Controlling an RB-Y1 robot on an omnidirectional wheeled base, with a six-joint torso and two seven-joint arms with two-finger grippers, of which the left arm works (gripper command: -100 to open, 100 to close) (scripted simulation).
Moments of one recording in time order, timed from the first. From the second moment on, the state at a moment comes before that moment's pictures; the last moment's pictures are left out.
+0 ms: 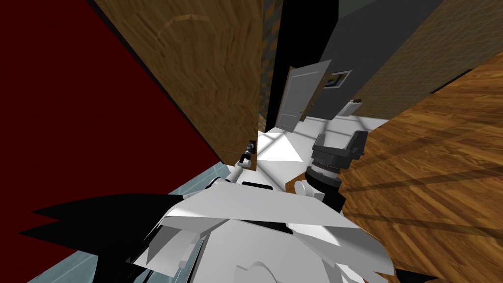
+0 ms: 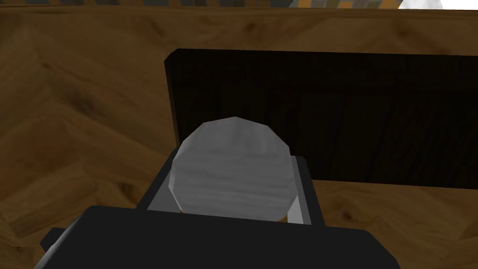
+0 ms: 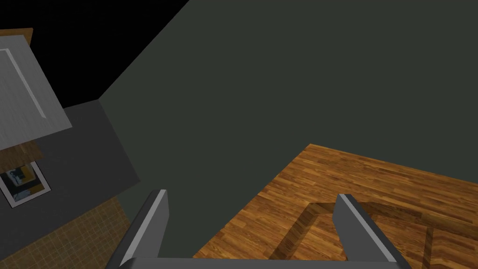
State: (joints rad) arm -0.34 -0.03 -0.15 -0.87 0.42 -0.42 -0.37
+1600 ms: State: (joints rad) arm -0.32 0.00 -0.16 -0.89 0.46 -0.41 -0.40
